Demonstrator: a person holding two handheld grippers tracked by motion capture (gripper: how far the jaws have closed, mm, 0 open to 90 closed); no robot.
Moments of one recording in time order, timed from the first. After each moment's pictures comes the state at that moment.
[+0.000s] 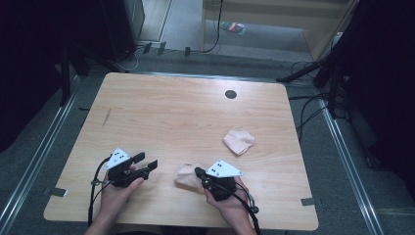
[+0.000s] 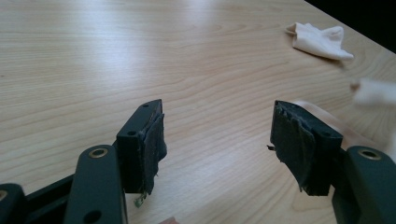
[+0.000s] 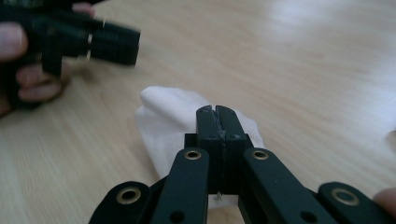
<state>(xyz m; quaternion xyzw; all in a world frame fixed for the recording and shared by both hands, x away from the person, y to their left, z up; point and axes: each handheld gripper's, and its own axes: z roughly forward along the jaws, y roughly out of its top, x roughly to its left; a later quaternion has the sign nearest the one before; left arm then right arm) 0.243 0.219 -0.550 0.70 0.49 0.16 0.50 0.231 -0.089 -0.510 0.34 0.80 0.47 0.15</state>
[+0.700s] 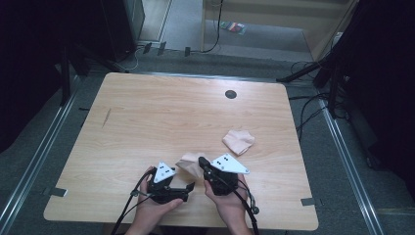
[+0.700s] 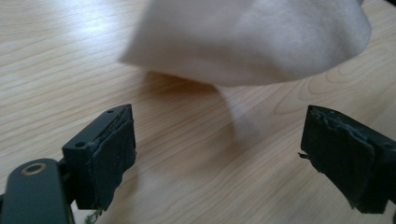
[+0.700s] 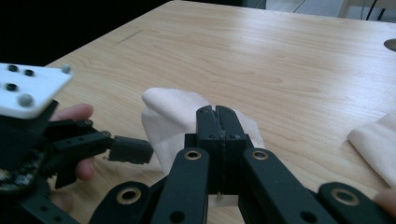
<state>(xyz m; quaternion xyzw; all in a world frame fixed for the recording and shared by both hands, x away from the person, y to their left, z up) 0.219 0.101 -0.548 0.76 0.47 0.14 0.43 0.230 -0.087 -0.483 0.41 0.74 0.49 0.19</state>
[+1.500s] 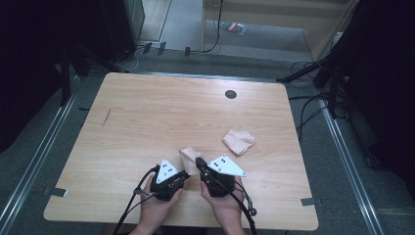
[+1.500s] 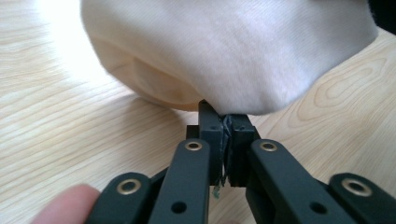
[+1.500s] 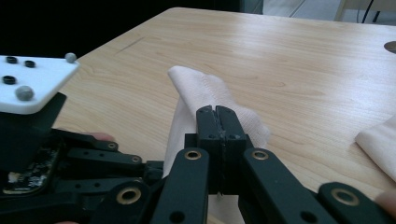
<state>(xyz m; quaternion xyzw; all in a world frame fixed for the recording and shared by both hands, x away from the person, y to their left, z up) 0.221 0.104 -0.541 0.75 0.43 0.16 0.47 0.224 -0.078 -0.481 0.42 0.73 0.50 0.19</state>
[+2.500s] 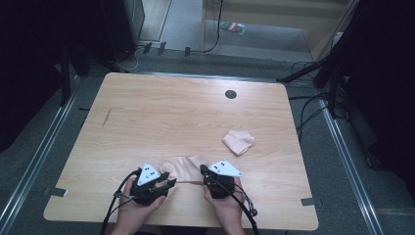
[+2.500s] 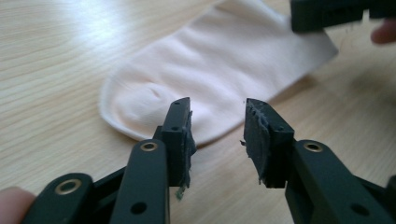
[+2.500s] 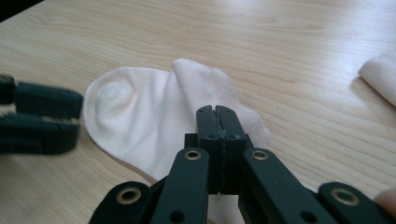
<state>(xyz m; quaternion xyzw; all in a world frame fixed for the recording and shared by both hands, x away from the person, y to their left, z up) 0.210 0.154 -0.539 0.77 0.45 0.14 0.43 0.236 -0.086 -0.529 0.45 0.75 0.45 0.18</state>
